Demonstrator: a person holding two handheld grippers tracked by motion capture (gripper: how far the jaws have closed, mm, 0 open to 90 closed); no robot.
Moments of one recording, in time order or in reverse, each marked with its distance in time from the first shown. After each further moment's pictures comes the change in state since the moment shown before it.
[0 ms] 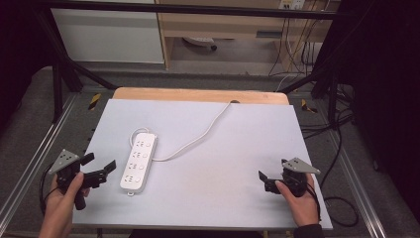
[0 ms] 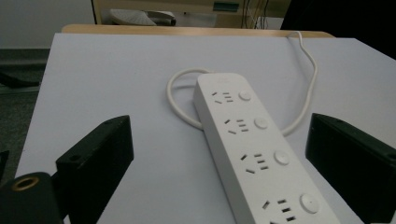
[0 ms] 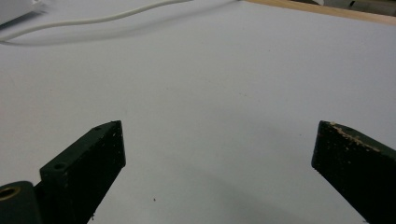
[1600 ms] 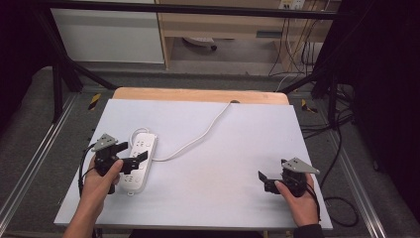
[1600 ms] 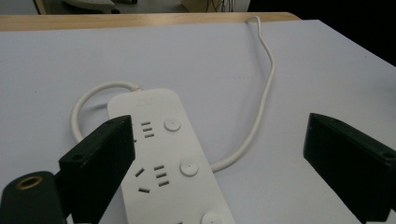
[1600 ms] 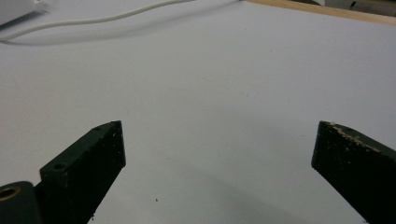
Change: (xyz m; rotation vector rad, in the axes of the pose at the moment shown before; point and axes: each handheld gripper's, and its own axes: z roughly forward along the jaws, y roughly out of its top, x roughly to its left) left arm -0.057 0.033 0.064 0.095 -0.121 0.047; right arm 0.001 0.000 0.000 0.001 0.003 -0.005
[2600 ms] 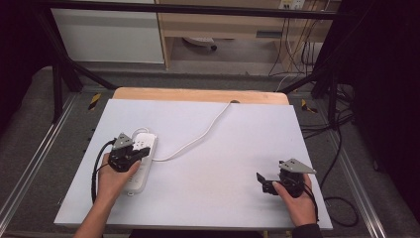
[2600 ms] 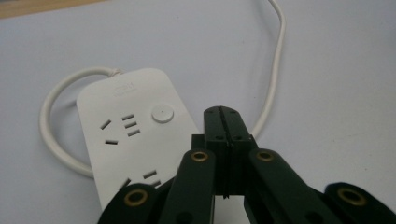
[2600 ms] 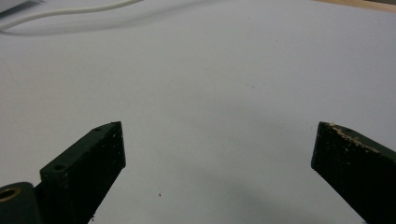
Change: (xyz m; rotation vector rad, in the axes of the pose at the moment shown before) left arm -0.002 -0.006 0.040 0.106 -0.004 0.138; right arm 0.003 -0.003 0.005 0.032 0.003 0.004
